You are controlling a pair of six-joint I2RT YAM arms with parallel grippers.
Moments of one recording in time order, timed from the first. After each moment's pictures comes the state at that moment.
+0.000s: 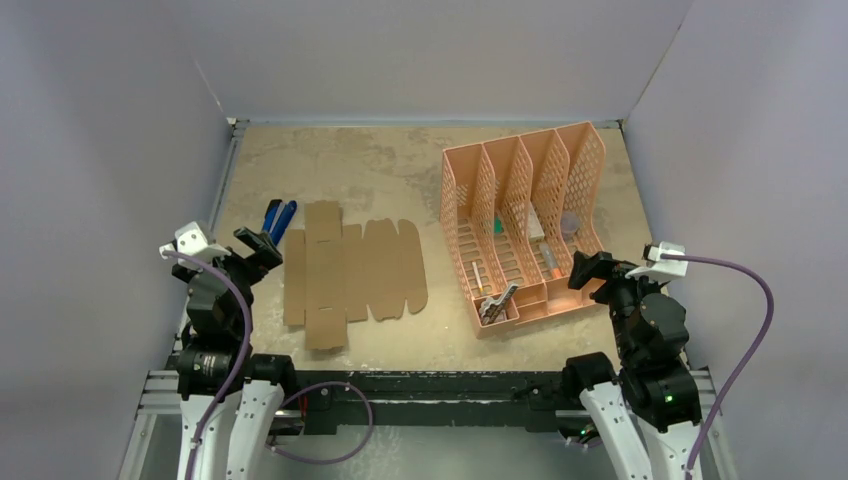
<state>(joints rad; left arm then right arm) -0.05 0.32 0.69 -0.53 -0.38 -0.42 0.20 0.20 0.72 -0.67 0.27 0.27</state>
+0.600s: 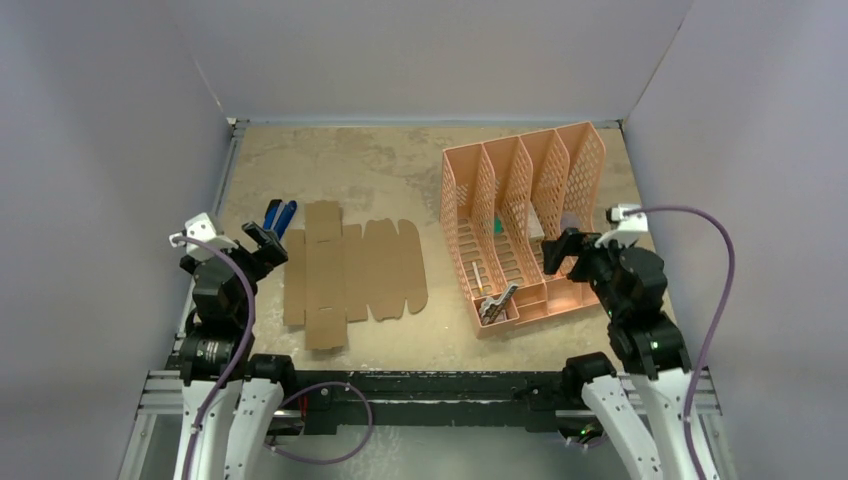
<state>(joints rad) -0.05 0.39 0.69 -0.53 -0.35 -0.42 0.20 0.43 0.74 -0.60 0.05 0.26</state>
